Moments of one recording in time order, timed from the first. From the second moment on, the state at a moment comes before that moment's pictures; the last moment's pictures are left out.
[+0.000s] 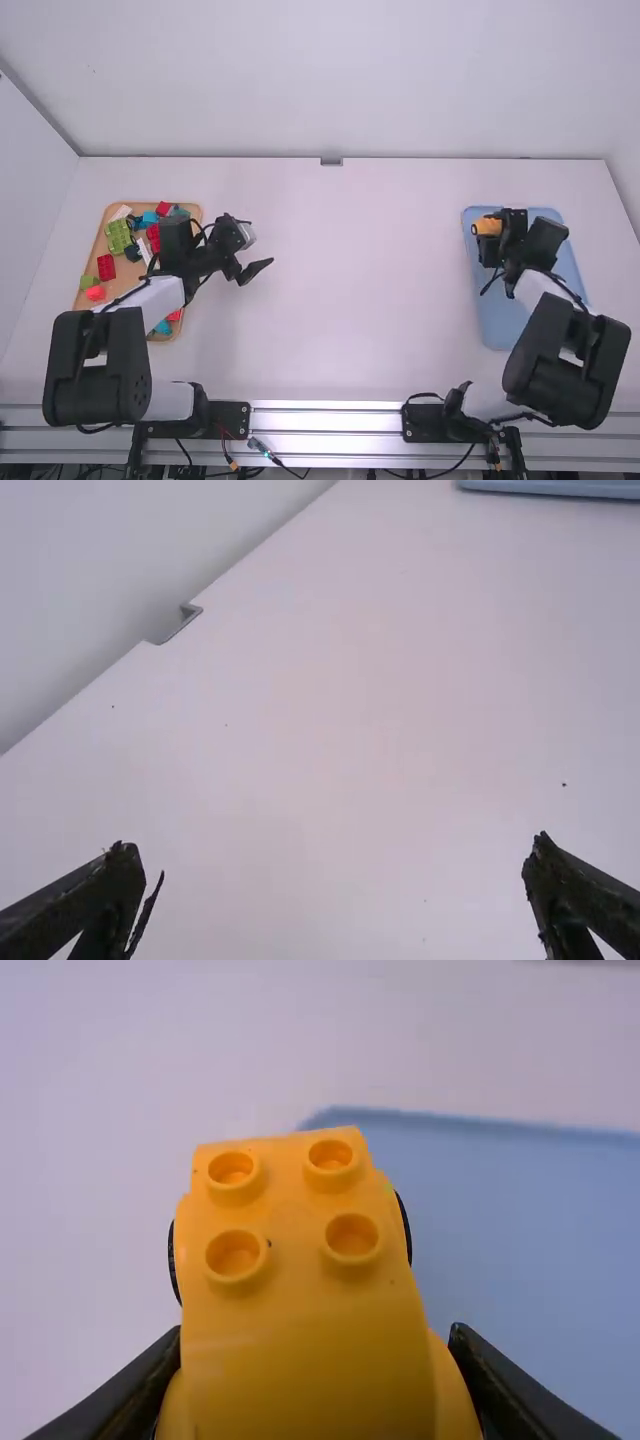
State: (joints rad) left arm 0.14 1.48 0.59 0.24 0.86 0.76; right arm -0.42 1.59 0.74 0.10 -0.31 -0.37
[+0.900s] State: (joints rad) left arm 0.13 1.48 0.59 0.36 0.75 0.54; right arm -0.50 1.67 0.74 0.03 -0.01 -0.28
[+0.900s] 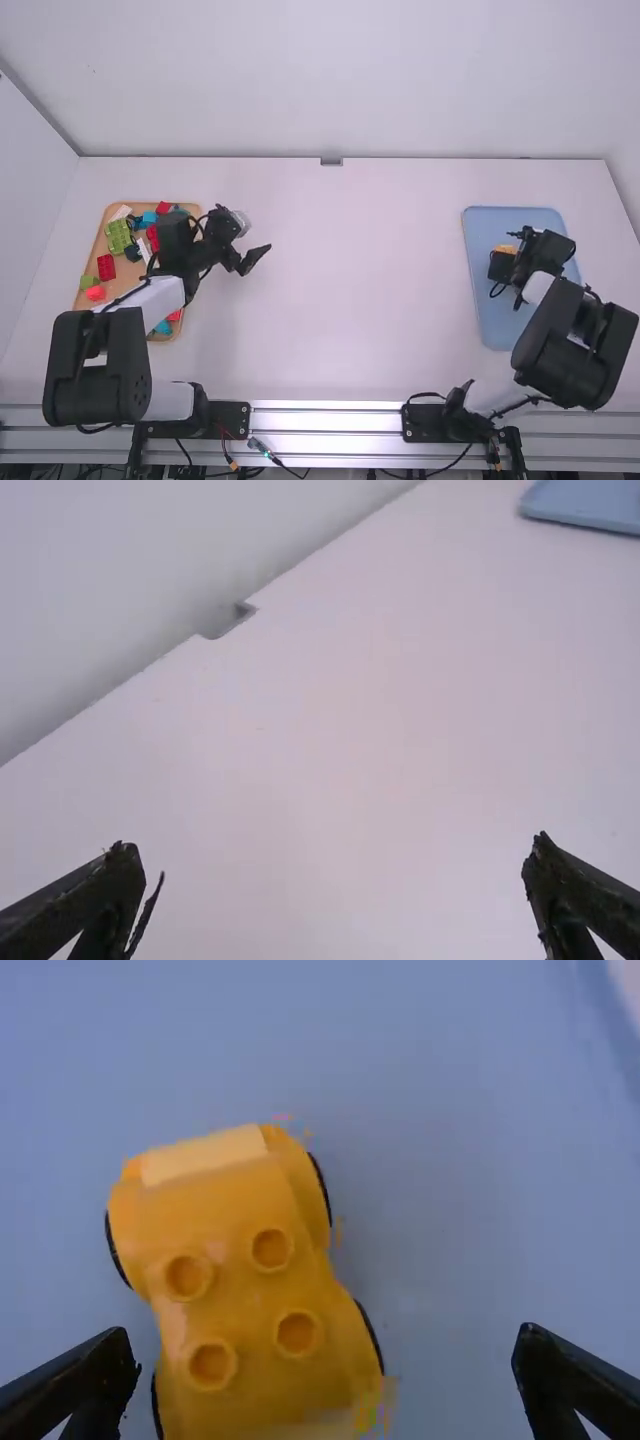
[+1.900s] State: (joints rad) left arm 0.00 1.36 0.86 -0.18 0.10 -0.01; right arm 0.01 1.35 0.86 -0.27 0.02 -0.23
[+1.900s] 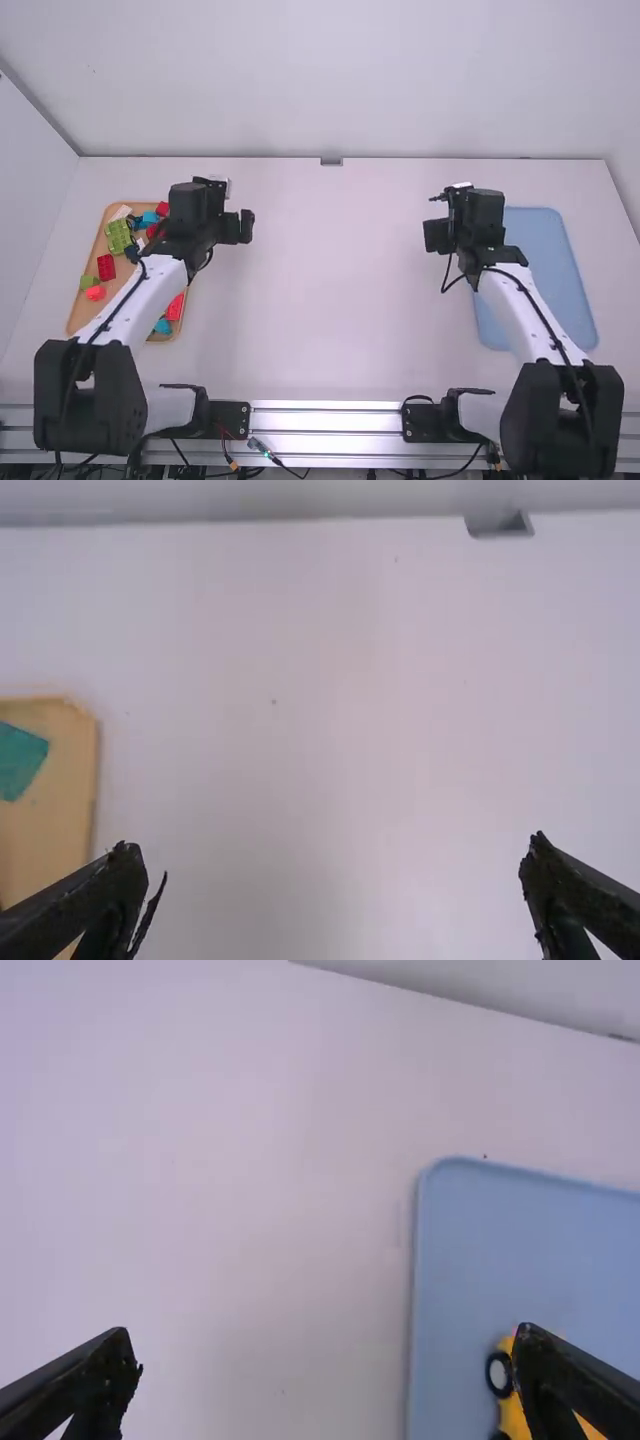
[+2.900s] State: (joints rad) left arm 0.00 0.85 0.37 -0.11 0.01 -0.01; right arm 0.00 0.82 0.35 -0.11 -0.02 -0.01
